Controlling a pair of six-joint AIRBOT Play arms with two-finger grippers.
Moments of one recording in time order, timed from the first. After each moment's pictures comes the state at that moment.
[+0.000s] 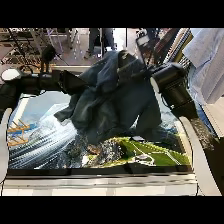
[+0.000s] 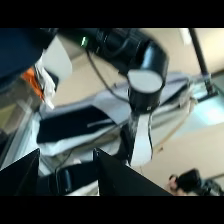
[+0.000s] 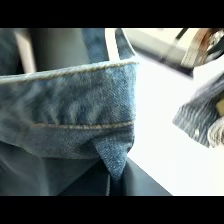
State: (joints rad) left arm -0.03 -1.63 1.82 0.06 -1.59 -1.20; right arm 0.42 -1.53 1.94 -2.05 1.02 1.73
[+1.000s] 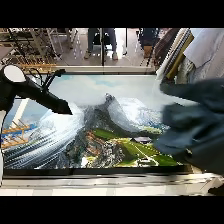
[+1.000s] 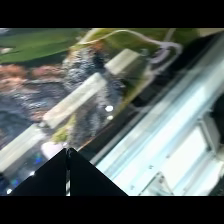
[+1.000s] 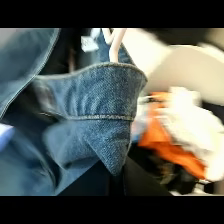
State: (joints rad) left arm -0.07 -1.53 1.82 1.02 -1.70 -1.24; right arm -0.36 -1.17 2.05 -2.29 1.53 1.88
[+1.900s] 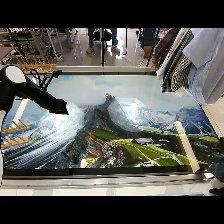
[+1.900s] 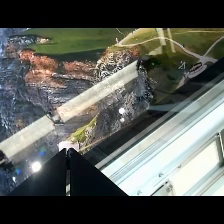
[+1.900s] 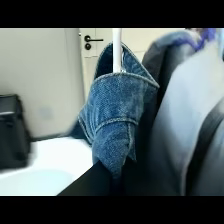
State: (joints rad) left arm -0.08 -1.53 1.82 1.09 -1.69 -1.32; right arm -1.25 -1.21 2.05 -2.30 1.03 2.10
